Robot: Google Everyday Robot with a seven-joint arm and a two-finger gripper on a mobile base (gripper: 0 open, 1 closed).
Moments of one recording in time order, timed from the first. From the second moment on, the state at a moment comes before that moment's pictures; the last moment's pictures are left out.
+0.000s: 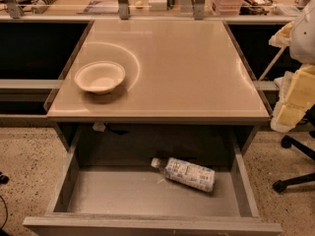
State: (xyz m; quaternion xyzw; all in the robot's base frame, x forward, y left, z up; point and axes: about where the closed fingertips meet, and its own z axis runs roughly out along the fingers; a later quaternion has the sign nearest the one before) arm 0.438 -0.217 0.976 -0.60 0.78 -0.03 0.16
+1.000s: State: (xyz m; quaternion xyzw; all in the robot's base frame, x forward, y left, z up) arm 0.439 -0.218 0.921 -0.57 0.80 0.00 0.18
